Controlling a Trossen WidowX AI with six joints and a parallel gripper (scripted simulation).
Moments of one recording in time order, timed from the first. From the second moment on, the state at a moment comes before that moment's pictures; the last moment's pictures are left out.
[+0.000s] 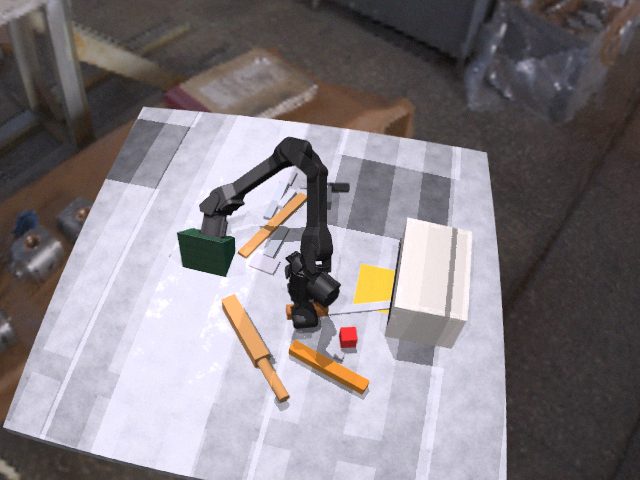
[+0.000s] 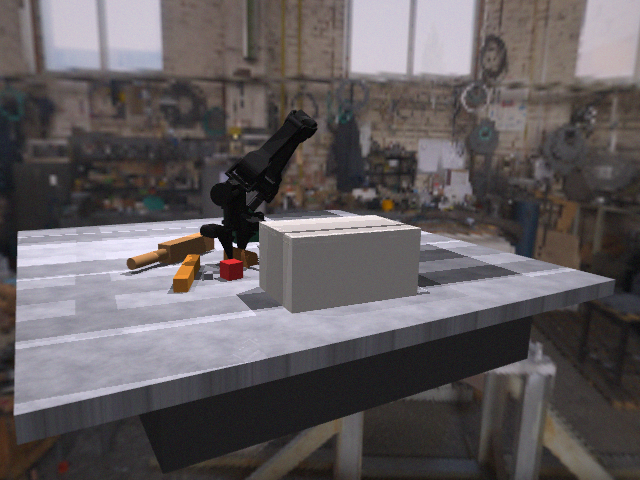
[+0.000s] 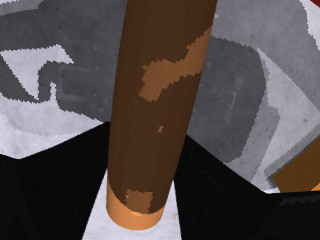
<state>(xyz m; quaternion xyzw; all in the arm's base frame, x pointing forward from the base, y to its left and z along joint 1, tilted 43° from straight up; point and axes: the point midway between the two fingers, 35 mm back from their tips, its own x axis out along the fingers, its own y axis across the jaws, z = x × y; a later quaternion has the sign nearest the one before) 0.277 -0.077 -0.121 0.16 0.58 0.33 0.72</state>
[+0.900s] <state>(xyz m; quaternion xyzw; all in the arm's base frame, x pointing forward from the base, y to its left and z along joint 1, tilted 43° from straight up) 0.238 -0.087 -0.134 0.17 0.59 0.33 0.72</state>
